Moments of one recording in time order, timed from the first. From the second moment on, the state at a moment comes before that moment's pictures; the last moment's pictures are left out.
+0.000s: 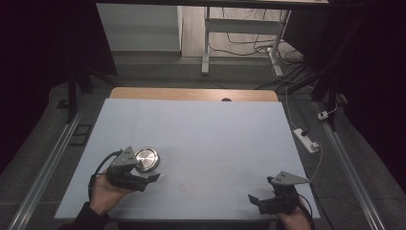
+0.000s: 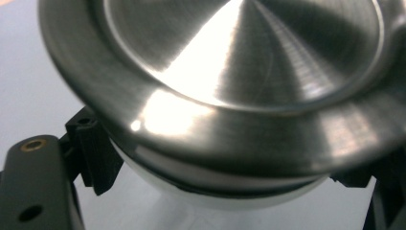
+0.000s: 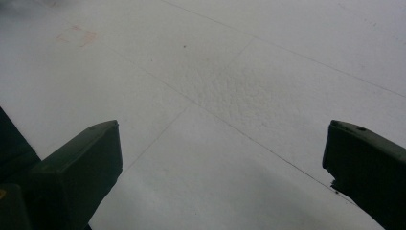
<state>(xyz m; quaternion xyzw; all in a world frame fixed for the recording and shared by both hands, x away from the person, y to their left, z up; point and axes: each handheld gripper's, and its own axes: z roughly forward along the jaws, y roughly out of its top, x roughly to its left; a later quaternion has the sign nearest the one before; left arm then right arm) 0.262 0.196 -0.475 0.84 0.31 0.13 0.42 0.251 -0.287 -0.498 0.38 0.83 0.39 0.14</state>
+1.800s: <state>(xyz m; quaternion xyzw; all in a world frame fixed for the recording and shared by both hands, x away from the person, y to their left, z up) 0.315 0.104 -0.451 0.87 0.23 0.10 0.42 0.249 -0.288 -0.495 0.37 0.82 0.41 0.14</state>
